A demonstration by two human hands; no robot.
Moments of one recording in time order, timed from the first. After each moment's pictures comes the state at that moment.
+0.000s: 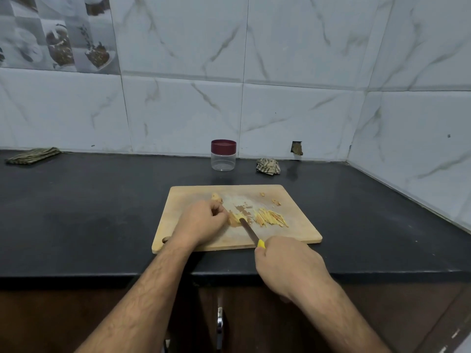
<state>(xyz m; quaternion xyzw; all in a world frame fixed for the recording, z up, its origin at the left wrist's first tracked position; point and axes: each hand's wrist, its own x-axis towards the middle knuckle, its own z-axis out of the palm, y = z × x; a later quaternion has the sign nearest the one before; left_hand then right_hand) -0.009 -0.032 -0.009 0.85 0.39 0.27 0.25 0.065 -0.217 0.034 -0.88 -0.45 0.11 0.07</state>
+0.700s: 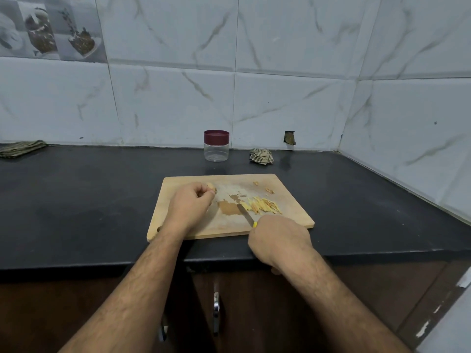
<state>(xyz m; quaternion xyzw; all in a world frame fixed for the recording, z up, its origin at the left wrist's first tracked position) -0.014 -0.026 -0.014 0.76 0.39 0.39 0.34 0.067 -0.199 0.037 -0.90 -0.43 0.09 0.06</state>
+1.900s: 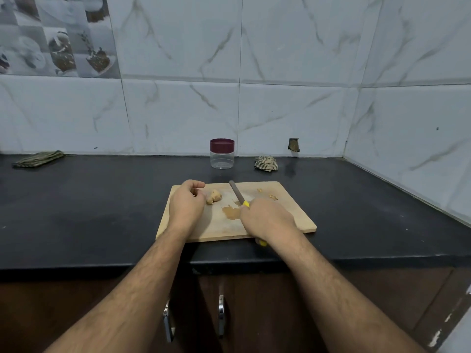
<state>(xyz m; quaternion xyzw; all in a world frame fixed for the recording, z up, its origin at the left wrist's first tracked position) -0.020 -0.025 -0.003 0.70 0.43 0.45 0.33 0.085 -0.162 0.038 -0.86 -0.46 0.08 0.19</state>
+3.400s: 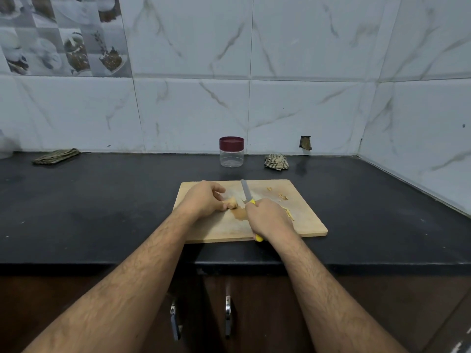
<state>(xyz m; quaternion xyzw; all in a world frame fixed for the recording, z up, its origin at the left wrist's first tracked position) -0.012 0.000 0.012 0.83 0.43 0.21 0.28 0.101 -0.130 0.008 -0.84 -0.44 0.11 0.29</state>
